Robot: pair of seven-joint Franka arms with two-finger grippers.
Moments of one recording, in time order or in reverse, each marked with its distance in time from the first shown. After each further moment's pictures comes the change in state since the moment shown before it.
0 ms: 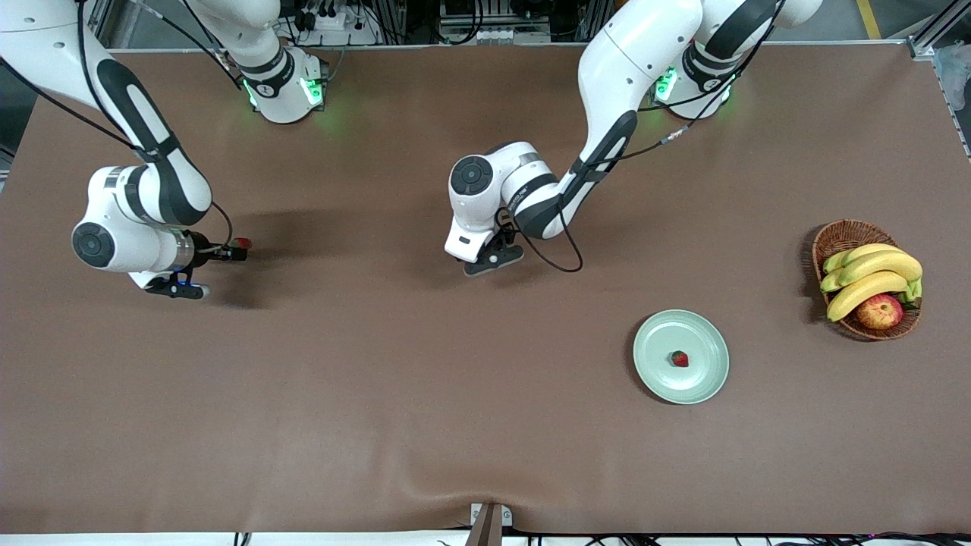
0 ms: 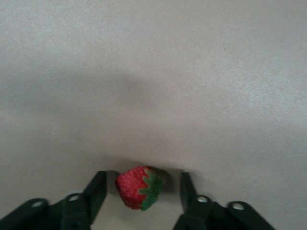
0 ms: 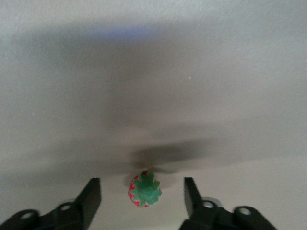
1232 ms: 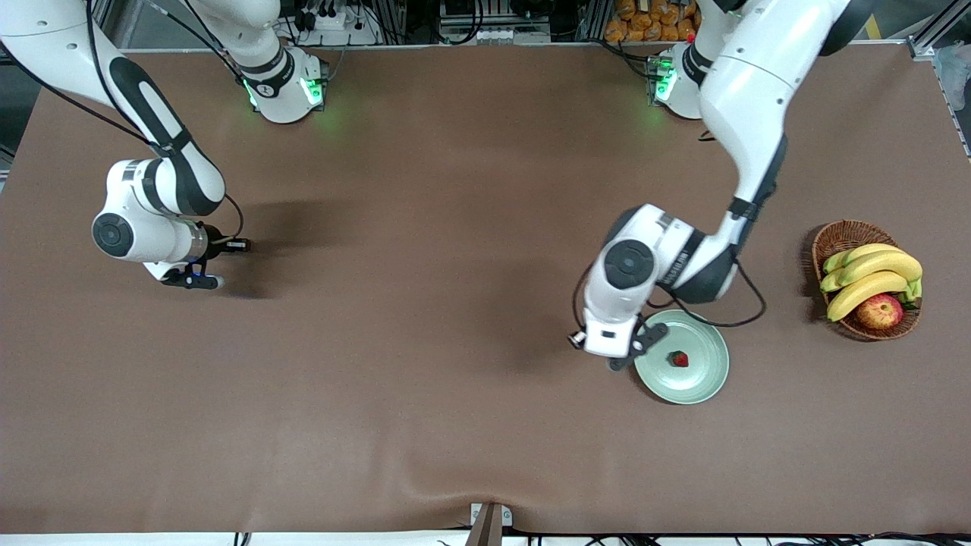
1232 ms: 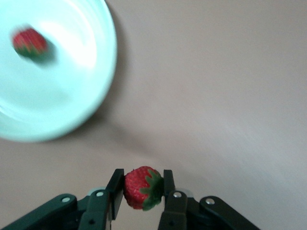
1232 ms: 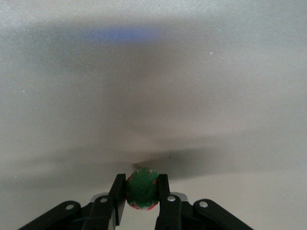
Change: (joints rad) left arm 0.434 -0.099 0.021 0.021 0.029 -0.060 0.185; right arm 0.000 -0.010 0.003 -0.047 0.000 0.021 -0.024
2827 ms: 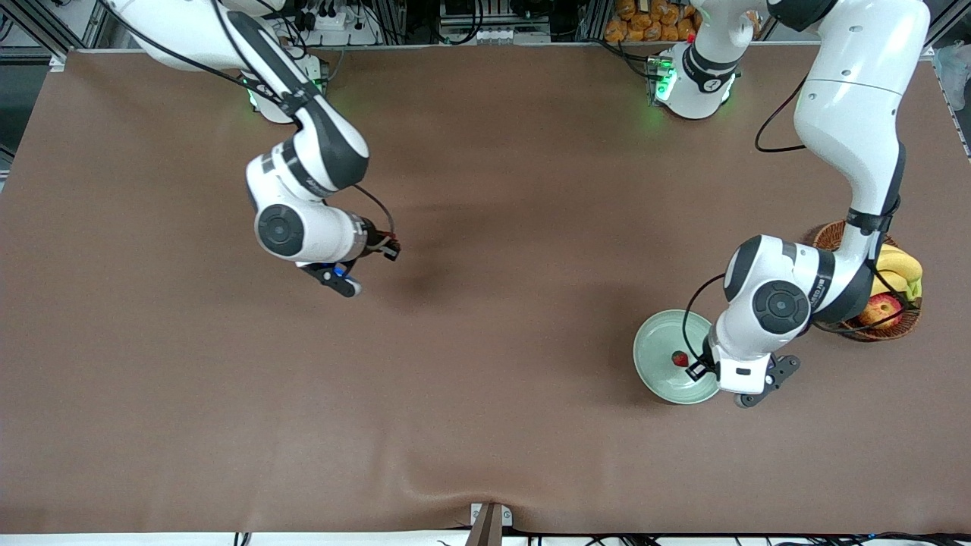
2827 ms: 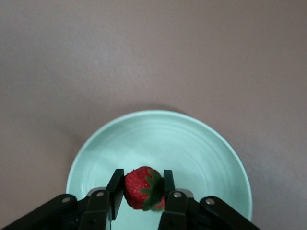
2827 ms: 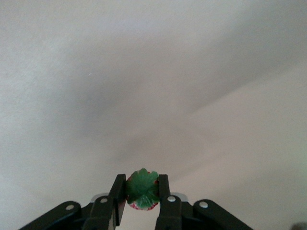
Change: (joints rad) left arm 0.276 -0.016 0.001 -0.041 0.061 0.040 0.184; right arm 0.602 0.078 0.084 0.378 0.367 -0.139 0.914
